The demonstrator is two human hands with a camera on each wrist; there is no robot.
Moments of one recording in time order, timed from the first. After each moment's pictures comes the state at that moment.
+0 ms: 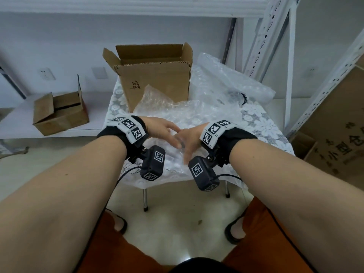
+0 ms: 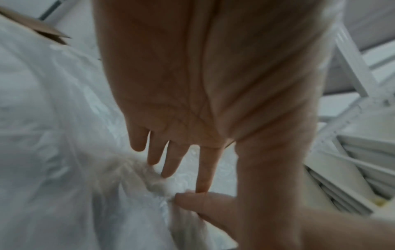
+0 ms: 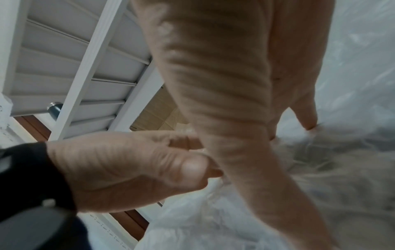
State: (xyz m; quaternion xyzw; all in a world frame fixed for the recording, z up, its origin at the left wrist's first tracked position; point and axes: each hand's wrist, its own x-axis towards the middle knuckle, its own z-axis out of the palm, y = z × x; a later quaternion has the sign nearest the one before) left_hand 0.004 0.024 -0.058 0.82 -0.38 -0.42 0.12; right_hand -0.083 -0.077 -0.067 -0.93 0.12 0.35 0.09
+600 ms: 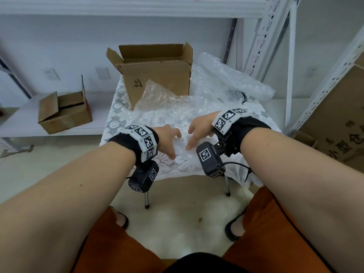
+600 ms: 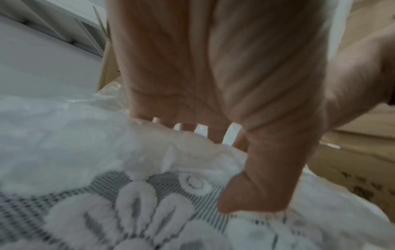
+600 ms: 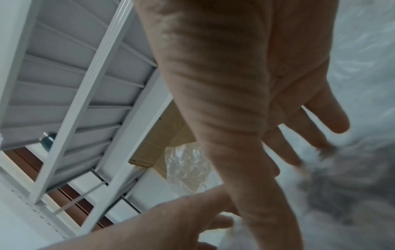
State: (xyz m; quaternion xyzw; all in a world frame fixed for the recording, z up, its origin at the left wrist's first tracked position) left_hand -0.032 0.028 -0.073 0.86 -0.44 -0.25 -0.08; right_hand -0.105 -0.094 -0.042 -0.93 0.19 0.30 0.12
